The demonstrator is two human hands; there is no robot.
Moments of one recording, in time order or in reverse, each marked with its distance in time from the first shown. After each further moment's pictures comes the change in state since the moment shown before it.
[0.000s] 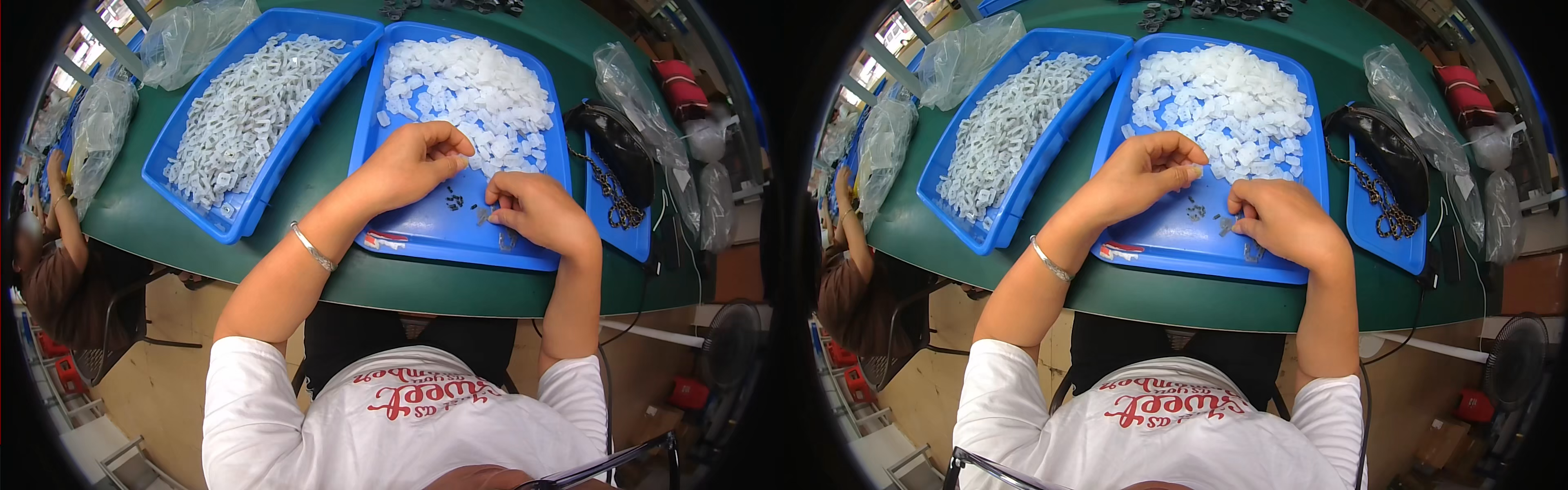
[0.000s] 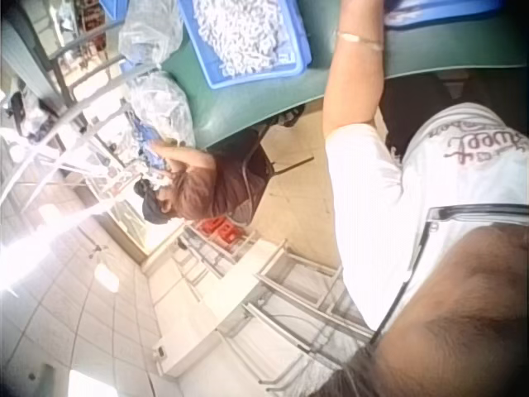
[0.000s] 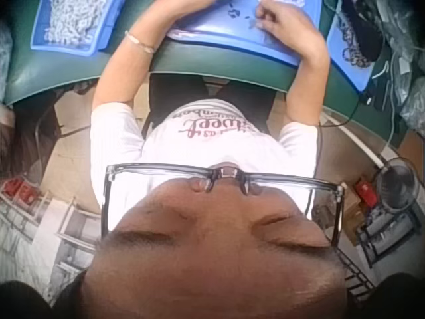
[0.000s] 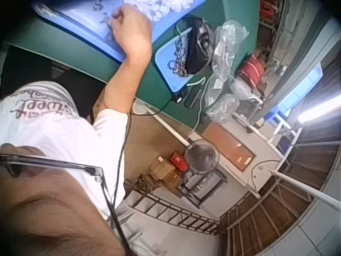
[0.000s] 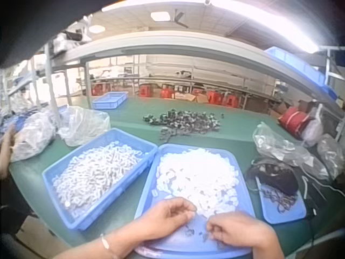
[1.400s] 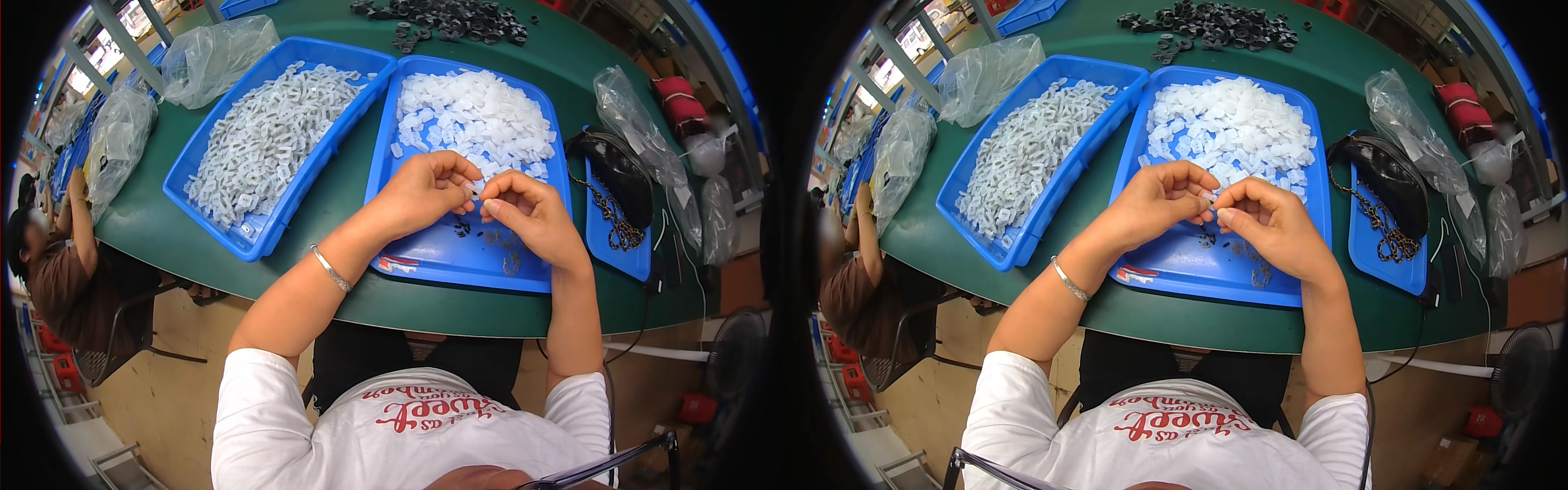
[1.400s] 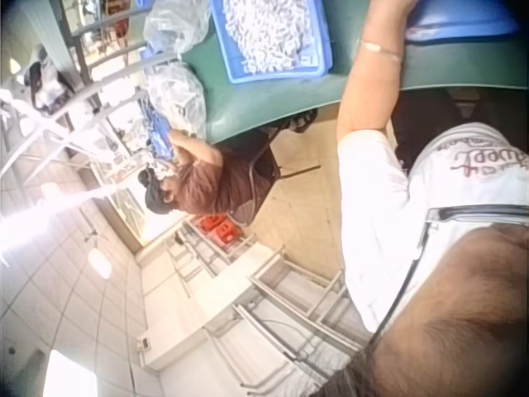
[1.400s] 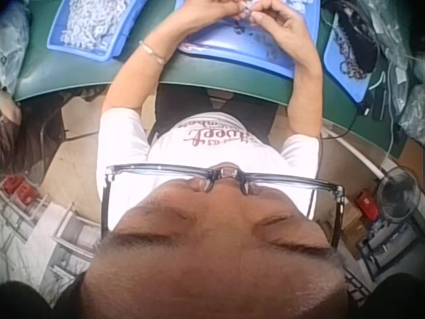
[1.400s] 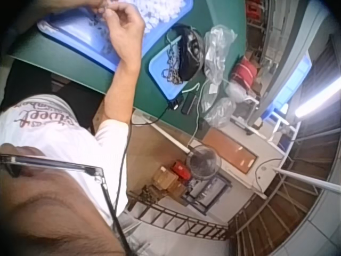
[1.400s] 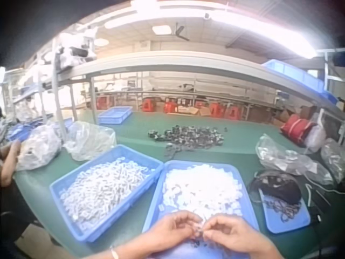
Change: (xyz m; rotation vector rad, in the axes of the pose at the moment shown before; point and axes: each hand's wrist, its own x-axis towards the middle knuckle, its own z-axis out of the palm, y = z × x) left_hand 0.000 0.005 -0.002 -0.262 -0.047 -0.073; right_hand 0.012 -0.011 0.012 0.909 0.202 -0.205
